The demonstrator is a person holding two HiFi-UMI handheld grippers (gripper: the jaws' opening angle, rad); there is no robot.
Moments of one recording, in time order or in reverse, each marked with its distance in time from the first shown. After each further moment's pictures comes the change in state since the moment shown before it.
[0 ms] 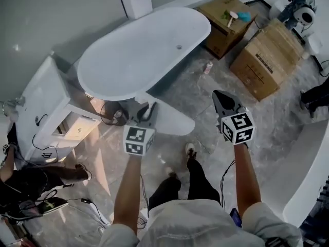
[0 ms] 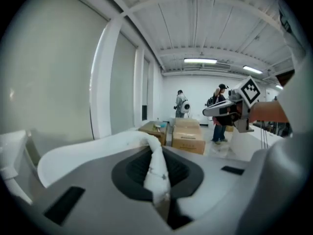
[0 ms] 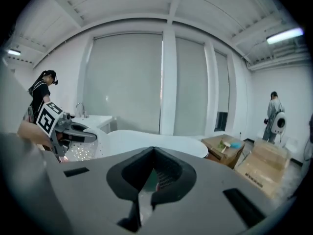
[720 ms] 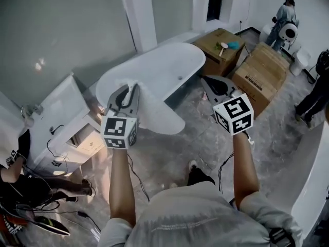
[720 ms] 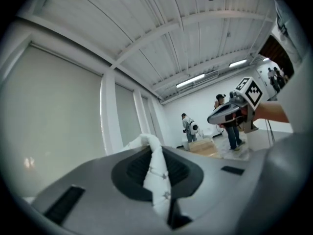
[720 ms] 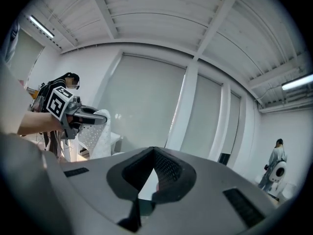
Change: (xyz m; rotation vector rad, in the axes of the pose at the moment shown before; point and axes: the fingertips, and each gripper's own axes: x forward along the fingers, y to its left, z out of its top) left arm -0.199 0.002 0.231 0.271 -0.354 0.187; right arm -0.140 0.087 0.208 -0.273 -0.256 0.018
